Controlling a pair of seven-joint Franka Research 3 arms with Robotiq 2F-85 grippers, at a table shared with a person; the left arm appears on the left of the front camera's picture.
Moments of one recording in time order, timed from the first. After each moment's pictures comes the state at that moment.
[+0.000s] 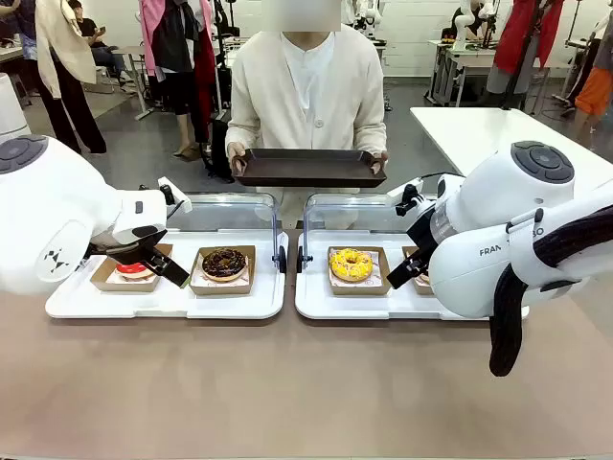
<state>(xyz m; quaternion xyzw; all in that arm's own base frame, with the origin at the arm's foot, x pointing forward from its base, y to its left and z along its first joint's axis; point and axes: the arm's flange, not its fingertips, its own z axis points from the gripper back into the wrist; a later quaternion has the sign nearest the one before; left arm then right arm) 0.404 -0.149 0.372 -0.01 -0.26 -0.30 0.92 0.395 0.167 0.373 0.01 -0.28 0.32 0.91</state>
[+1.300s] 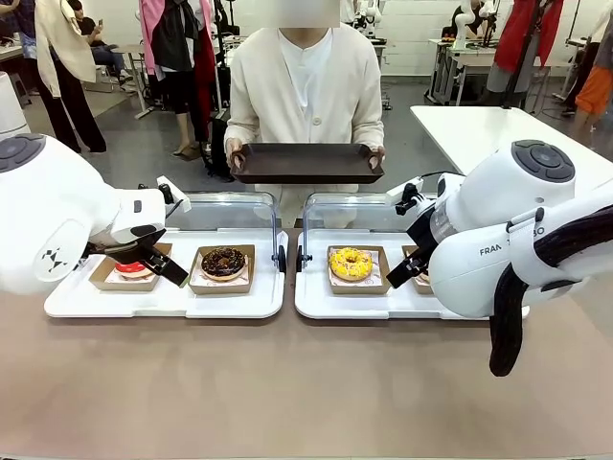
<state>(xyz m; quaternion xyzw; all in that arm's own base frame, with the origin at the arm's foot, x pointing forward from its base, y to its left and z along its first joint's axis) 0.404 -0.149 0.372 -0.01 -0.26 -0.30 0.92 0.396 0.167 0.373 0.01 -0.28 0.32 0.91</state>
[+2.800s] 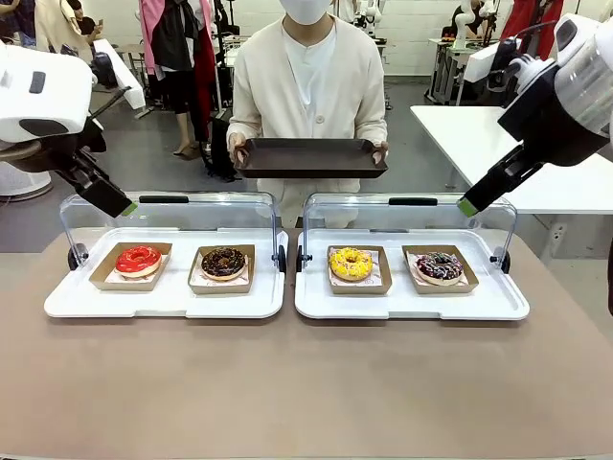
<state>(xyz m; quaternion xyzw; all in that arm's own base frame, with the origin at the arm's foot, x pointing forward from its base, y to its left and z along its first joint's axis) 0.270 -0.163 0.581 0.09 -0.33 -0.37 0.86 0.280 0.123 0.588 -0.01 -0.29 0.34 0.89</state>
